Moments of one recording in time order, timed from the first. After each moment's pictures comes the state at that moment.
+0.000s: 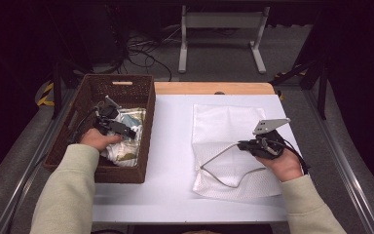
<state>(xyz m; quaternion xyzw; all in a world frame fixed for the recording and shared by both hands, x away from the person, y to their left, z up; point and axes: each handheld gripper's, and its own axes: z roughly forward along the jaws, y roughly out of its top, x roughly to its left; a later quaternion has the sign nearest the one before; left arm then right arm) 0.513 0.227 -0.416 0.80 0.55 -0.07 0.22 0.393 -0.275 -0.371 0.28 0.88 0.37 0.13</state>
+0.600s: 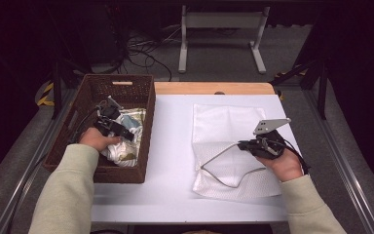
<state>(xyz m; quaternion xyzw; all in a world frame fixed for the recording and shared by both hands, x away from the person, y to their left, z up) 0.508 0.223 -0.405 0.83 0.52 -0.05 0.21 0.392 -0.275 -0.371 0.28 0.87 0.37 0.13</state>
